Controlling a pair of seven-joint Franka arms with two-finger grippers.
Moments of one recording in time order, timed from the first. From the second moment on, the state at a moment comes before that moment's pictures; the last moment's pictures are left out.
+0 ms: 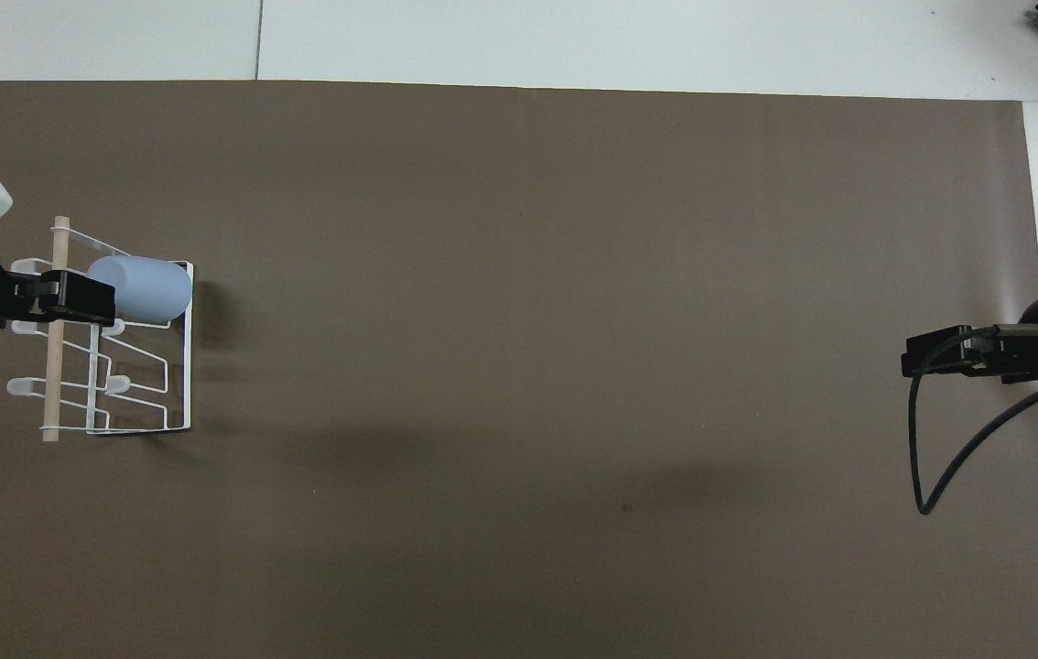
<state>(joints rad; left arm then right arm) 0.04 -0.07 -0.14 -1.70 0.00 1.64 -0.07 -0.09 -0.15 0.07 -1.83 0.03 1.63 0.06</state>
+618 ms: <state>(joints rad) 0.07 -0.08 -0.14 -1.64 -0.06 1.58 0.03 -0.09 -0.15 0.07 -1.83 0.03 1.63 0.06</state>
